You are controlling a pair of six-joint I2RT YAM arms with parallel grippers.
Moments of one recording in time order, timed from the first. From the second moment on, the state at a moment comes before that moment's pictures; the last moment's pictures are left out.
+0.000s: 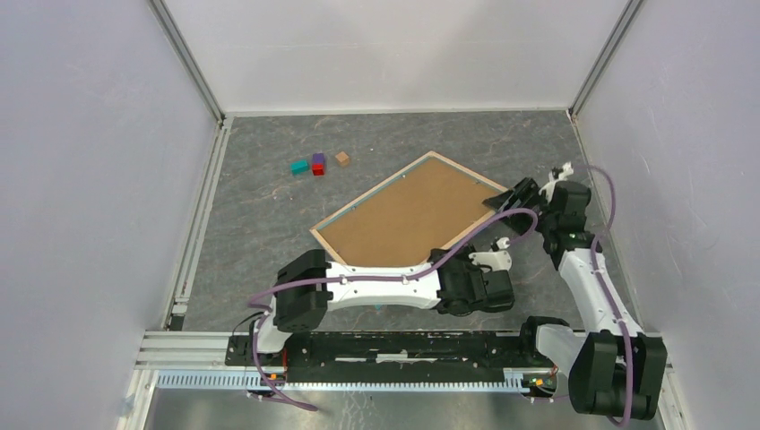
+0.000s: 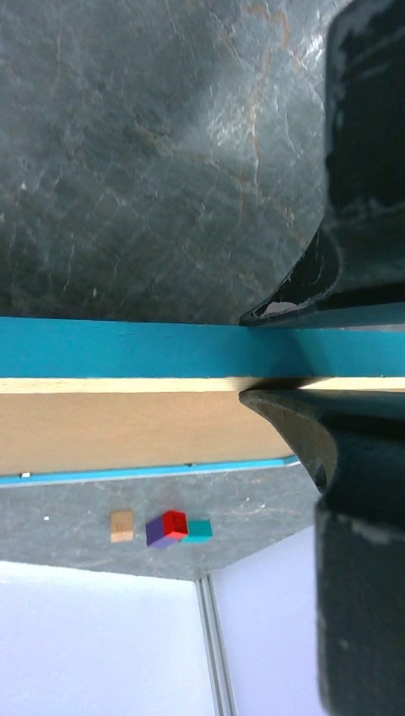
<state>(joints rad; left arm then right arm) -1.45 2.05 1.74 -0.92 -0.92 -0.17 -0.09 1.03 0.57 -0.16 -0.48 0.81</state>
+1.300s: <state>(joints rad) -0.32 1.38 1.47 -0.70 0.23 -0.49 -0.09 0.84 1.15 -0.53 -0.18 0.28</state>
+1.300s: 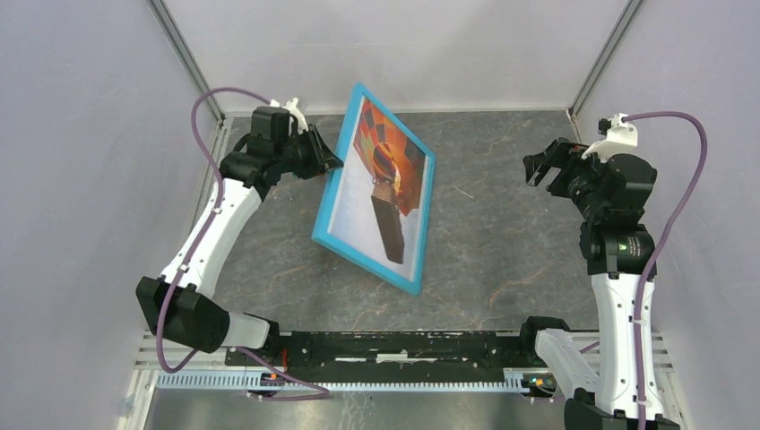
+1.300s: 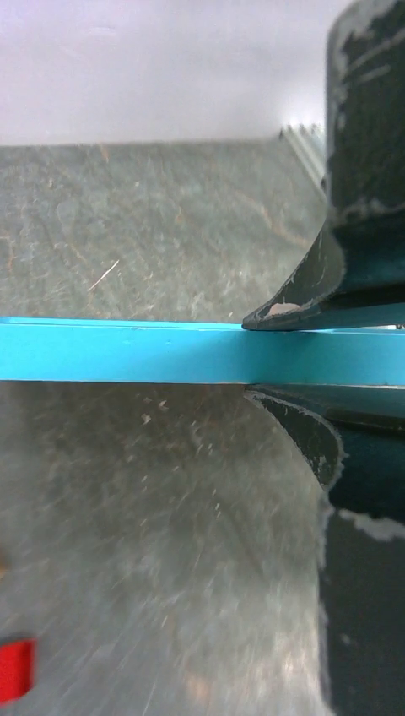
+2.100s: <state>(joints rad) -0.49 1.63 0.97 0.04 0.53 -0.96 -0.09 0.84 1.06 -0.52 -0.24 0.29</state>
